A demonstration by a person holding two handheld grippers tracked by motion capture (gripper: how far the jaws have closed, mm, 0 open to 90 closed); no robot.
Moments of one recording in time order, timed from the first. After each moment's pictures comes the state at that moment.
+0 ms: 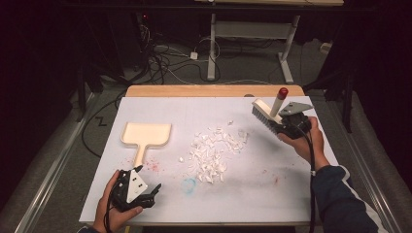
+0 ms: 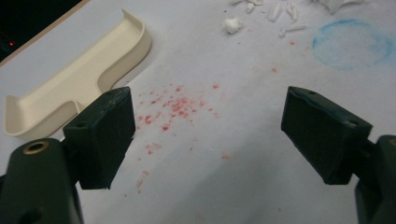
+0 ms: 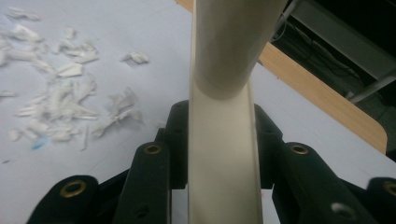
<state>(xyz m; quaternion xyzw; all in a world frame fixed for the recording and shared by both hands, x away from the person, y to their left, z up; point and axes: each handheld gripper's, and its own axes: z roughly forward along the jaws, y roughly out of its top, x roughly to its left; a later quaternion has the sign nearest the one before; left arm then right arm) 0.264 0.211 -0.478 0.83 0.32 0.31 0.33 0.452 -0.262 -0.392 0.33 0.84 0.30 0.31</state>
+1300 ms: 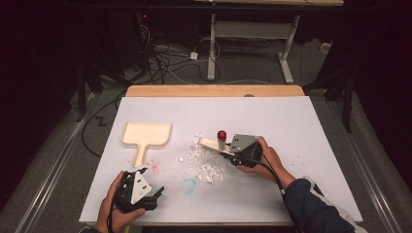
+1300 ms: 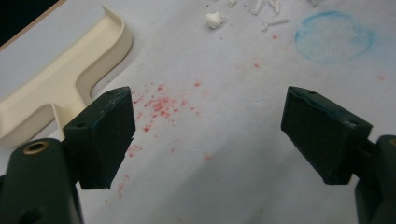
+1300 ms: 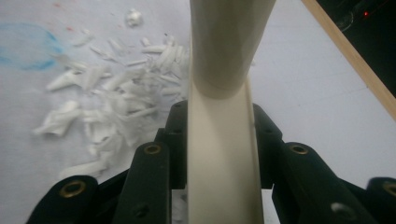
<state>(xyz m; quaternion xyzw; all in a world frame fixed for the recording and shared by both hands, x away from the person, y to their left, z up) 0.263 0.203 -0.481 0.85 0.31 0.29 0.32 0.388 -0.143 -0.434 0.10 0.91 0.34 0.23</state>
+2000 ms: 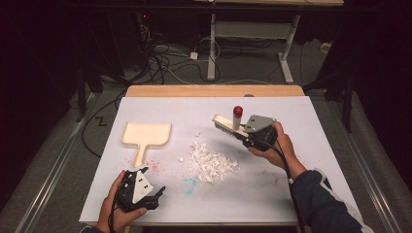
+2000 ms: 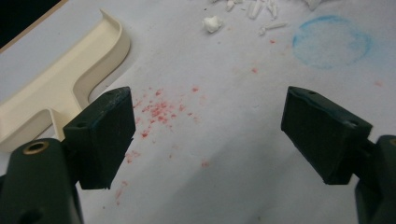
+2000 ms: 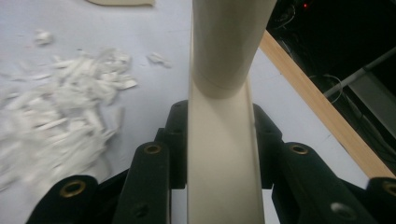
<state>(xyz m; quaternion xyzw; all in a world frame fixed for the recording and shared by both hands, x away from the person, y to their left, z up) 0.264 0.200 -0.480 0.85 0.31 0.29 0.32 0.424 -0.171 -0.400 0.17 0.88 0.34 0.28</state>
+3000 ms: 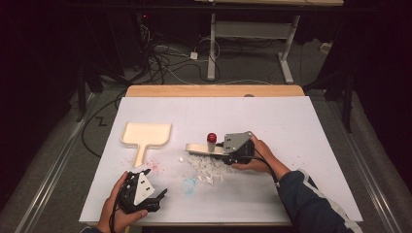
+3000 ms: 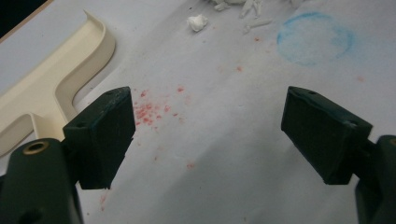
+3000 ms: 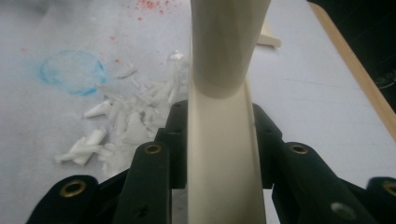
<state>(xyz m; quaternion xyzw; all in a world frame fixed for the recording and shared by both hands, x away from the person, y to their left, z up) 0.262 0.197 -0.483 0.85 0.29 0.28 0.32 0.400 -0.127 -0.429 -0.01 0.90 0.39 0.18</state>
